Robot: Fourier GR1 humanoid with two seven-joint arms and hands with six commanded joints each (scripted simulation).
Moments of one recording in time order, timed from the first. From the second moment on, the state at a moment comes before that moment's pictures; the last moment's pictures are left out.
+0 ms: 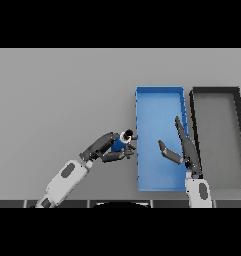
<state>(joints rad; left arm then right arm) -0.30 0.19 -0.58 -1.56 0.18 -0.17 -0.09 0.09 -0.14 0.08 -1.69 0.14 0.07 -0.11</state>
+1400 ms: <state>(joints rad) -0.34 0.20 -0.60 -1.56 0.17 -0.16 -0.05 -0.27 -0.35 0.16 -1.79 -0.47 0.65 0.11</state>
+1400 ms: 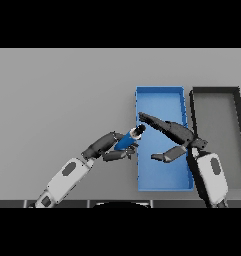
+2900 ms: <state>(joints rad) -0.36 0.21 -0.61 -1.54 0.22 -0.17 -0.08 -0.58 -0.15 0.35 -1.63 -0.49 0.74 0.22</state>
